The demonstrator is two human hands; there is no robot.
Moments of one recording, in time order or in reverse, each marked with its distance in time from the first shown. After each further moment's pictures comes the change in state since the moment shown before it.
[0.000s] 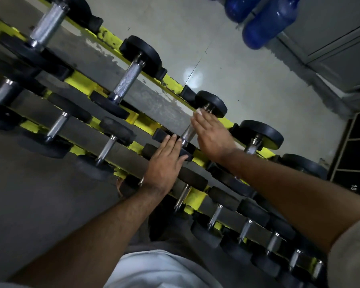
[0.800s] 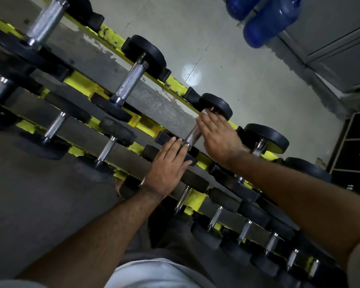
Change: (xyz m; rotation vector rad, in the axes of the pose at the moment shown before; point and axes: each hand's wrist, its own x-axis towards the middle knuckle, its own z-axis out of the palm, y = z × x) left_hand 0.004 -0.027 0.020 0.087 0.070 0.213; right_hand 0.006 0.001 -0.007 -0.153 0.008 0.019
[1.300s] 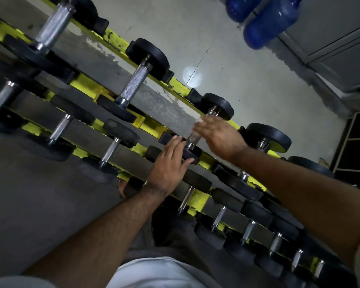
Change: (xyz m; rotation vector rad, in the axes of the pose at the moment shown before) left_hand 0.003 0.002 -0.016 -0.282 -0.092 -0.185; right_hand 0.006 0.007 0.002 0.182 0.055 -0.148
